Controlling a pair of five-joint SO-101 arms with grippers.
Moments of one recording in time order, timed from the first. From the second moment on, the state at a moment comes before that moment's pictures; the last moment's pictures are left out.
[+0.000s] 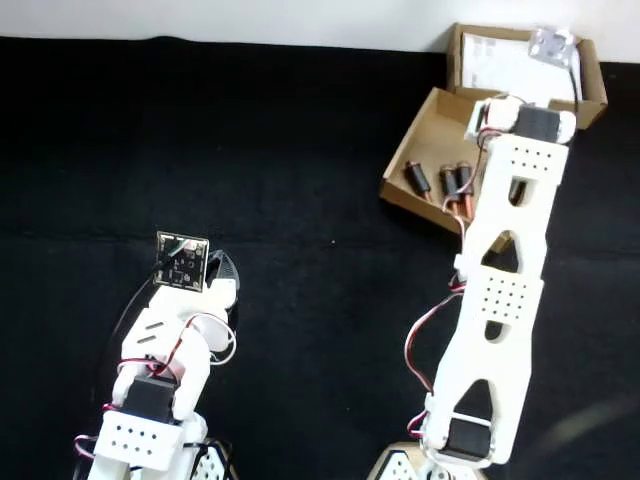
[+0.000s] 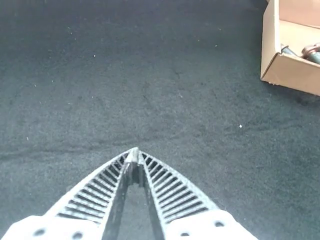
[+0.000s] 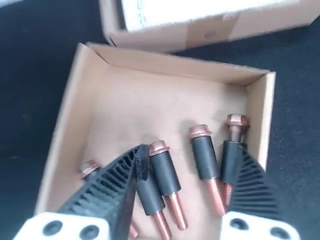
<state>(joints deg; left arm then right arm) 7.3 -92.1 96.2 31.2 6.2 5.6 61.3 -91.3 88.7 -7.1</state>
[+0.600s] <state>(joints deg) 7.3 -92.1 96.2 31.2 6.2 5.7 36.0 -94.3 100.4 -6.7</state>
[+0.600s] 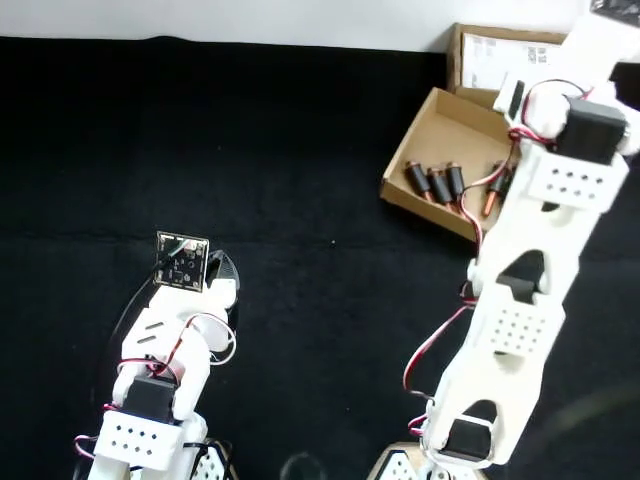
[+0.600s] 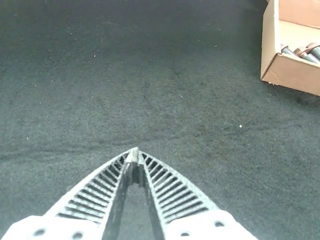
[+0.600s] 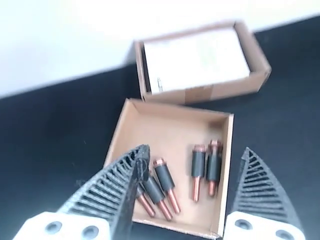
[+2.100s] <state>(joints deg) 7.3 -92.1 96.2 31.2 6.2 5.6 -57.8 36.3 91.4 -6.5</state>
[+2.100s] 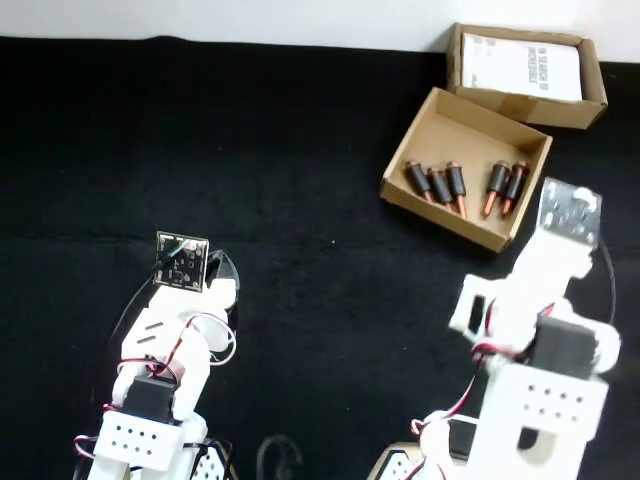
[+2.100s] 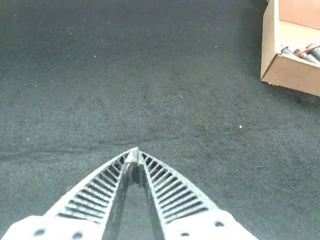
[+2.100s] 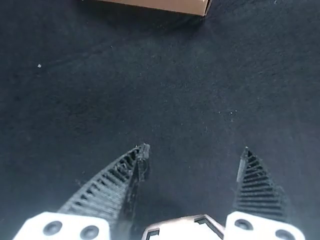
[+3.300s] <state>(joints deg) -13.8 -92.1 96.2 58.0 6.2 4.6 -103.3 94.4 71.6 -6.5</state>
